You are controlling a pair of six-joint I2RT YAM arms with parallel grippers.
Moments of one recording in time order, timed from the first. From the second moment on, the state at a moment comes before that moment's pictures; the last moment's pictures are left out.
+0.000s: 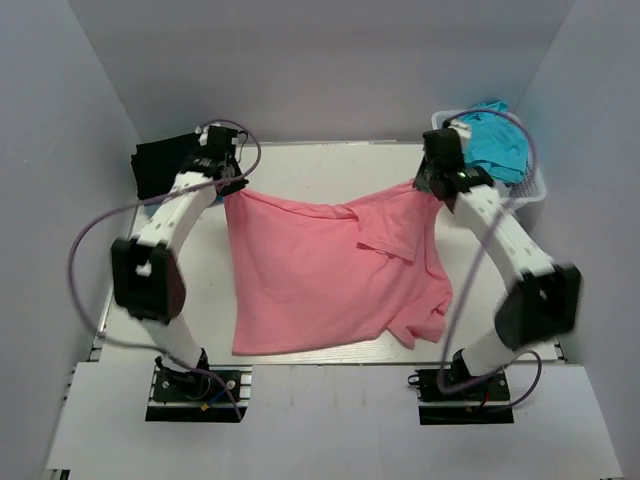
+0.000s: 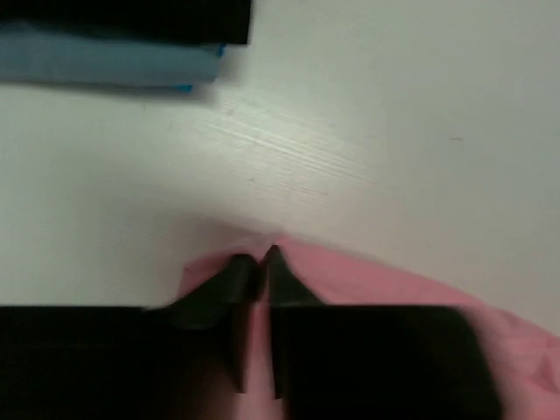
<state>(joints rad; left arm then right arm) -0.23 1.65 1.52 -0.62 -0.27 -0.52 0.33 1.46 1.41 -0.60 0.37 0.46</state>
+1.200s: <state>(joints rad) -0.27 1.59 0.91 -0.44 0.24 -0.66 0.27 1.37 0.73 -0.56 -0.14 0.53</state>
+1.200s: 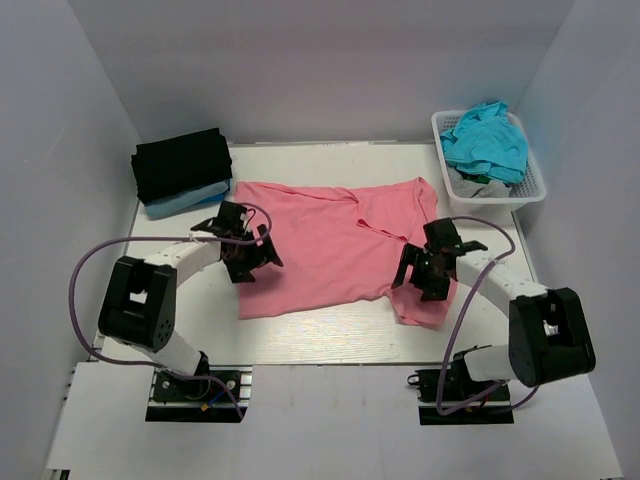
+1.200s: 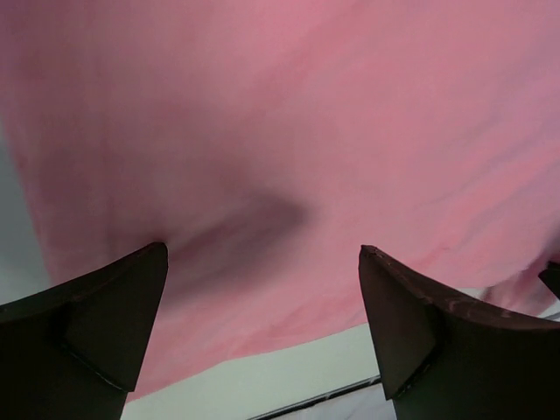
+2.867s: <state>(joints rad) -0.28 1.62 1.04 -0.53 0.12 -0.62 0.33 1.76 1.16 -0.62 0.10 0.62</state>
